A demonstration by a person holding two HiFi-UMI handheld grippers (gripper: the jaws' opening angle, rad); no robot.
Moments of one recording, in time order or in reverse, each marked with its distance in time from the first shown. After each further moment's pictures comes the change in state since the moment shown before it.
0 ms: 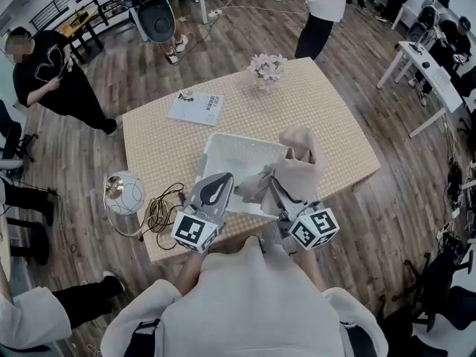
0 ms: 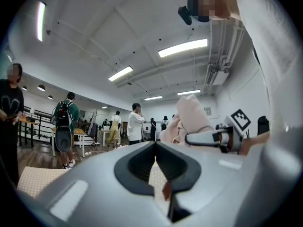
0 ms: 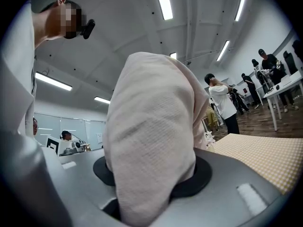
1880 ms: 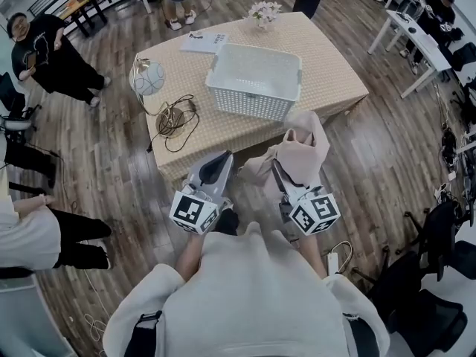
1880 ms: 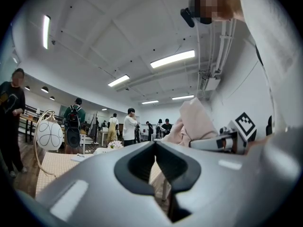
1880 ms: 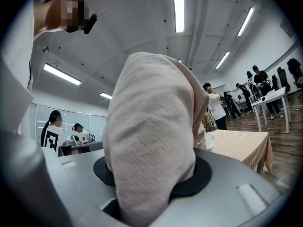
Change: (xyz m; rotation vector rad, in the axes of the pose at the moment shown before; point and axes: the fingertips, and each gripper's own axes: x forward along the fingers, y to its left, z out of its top) left arm -0.293 -0.195 -0.004 -0.028 -0.042 -0.005; right arm -0.276 0.216 -0.086 -0.065 0.028 -0.064
